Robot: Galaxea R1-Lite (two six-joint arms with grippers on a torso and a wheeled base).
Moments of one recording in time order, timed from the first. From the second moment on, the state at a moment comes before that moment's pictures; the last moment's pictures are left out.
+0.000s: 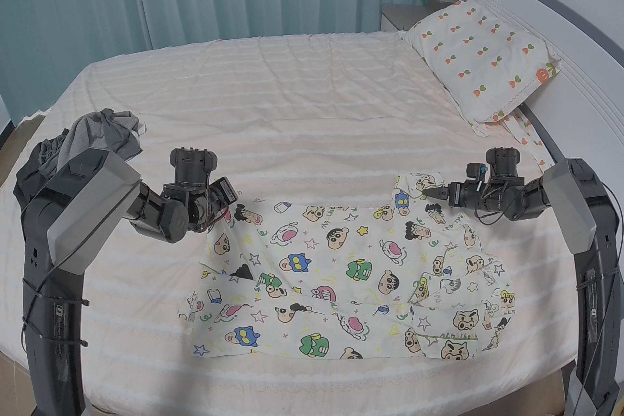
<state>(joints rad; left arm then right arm) -0.22 2.41 -1.44 -0.48 0.18 -0.62 0.01 2.62 -1.75 -0.36 0.53 0.13</state>
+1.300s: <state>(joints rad) -0.22 2.39 -1.45 -0.50 0.20 -0.61 -0.01 2.55 -1.61 -0.65 0.52 0.22</state>
